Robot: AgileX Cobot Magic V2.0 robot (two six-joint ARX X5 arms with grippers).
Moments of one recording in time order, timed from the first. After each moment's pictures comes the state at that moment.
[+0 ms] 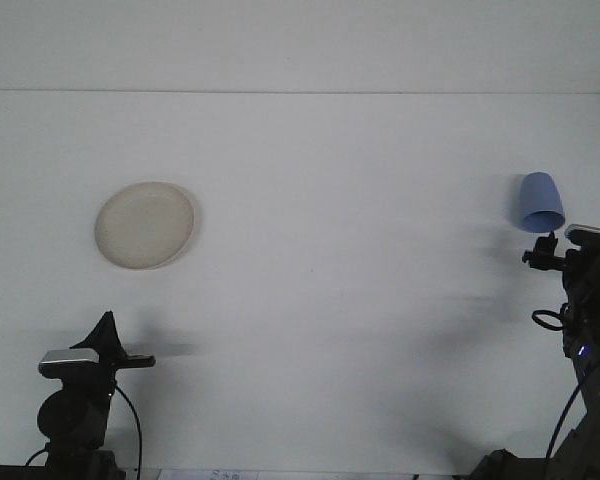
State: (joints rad) left arm -0.06 0.00 0.03 0.00 -0.15 -0.01; right arm -0.51 1.45 0.75 0.31 -0.19 -0.11
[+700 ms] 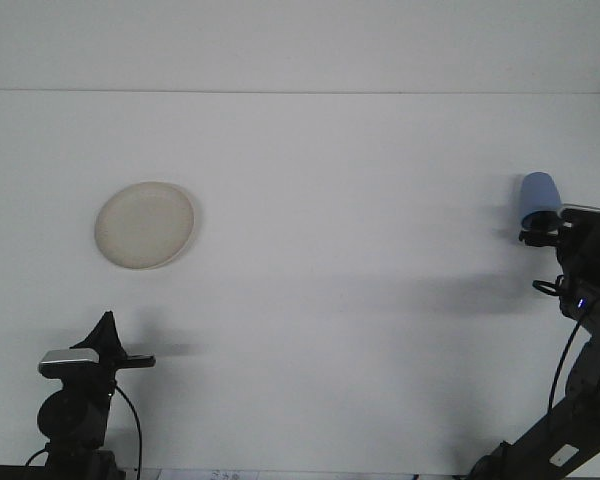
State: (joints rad) left arm -0.06 0.00 0.03 0.00 -0.15 -0.01; right arm -0.51 1.85 0.96 0.51 -0.26 -0.13
